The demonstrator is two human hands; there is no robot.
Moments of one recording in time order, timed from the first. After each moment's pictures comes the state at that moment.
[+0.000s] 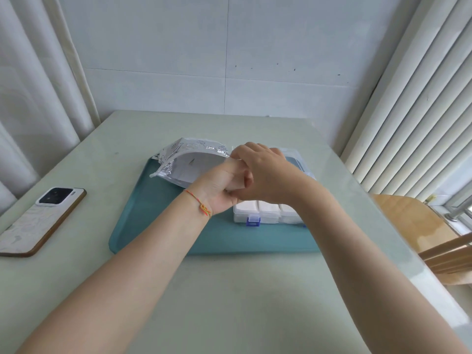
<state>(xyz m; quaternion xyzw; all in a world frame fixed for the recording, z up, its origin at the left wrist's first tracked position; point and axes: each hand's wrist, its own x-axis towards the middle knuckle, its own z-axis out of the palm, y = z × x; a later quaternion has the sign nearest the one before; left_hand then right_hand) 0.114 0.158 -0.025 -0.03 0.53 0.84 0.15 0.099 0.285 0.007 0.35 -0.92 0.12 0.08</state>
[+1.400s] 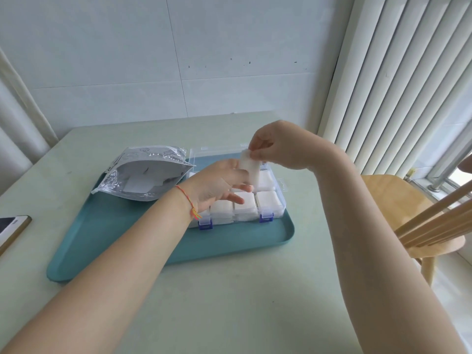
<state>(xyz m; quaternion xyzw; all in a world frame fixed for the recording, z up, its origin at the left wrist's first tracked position) 0.094 0.237 -0.021 0.05 0.75 0.64 0.17 0.068 0.408 0.039 0.25 -0.93 0.27 -0.02</state>
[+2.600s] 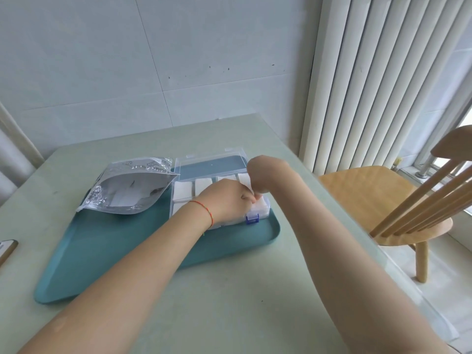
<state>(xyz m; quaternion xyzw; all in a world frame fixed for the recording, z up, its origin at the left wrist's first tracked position) 0.094 0.276 -0.036 0.17 0.97 0.13 0.11 0.048 0.398 -0.016 0.12 -0.99 -0.02 -0.09</state>
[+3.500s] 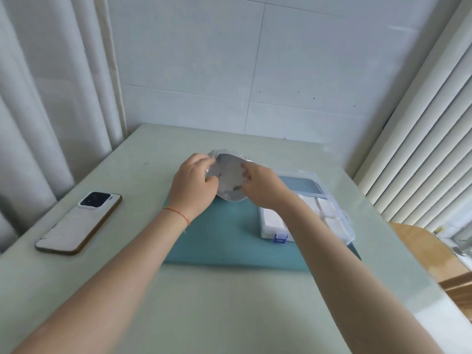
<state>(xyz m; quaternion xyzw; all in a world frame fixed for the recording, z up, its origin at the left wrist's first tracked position) 0.132 0.050 -0.035 -0.05 0.90 0.32 -0.28 0.079 0.209 -0.008 0.23 -0.95 0.23 -0.01</state>
